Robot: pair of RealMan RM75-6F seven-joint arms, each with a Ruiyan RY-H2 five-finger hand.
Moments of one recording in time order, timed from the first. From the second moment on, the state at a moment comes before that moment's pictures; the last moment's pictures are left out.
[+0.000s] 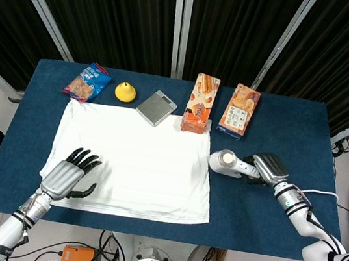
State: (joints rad) left arm -0.36 -1.33 0.07 -1.68 1.48 1.17 0.31; right arm 0.68 -1.33 -0.02 -1.26 -1.48 0.93 0.49
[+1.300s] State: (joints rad) left arm -0.13 -1.10 0.00 -1.68 1.32 1.44 0.12; right arm 0.45 -1.07 0.04 -1.50 -1.37 1.20 0.16
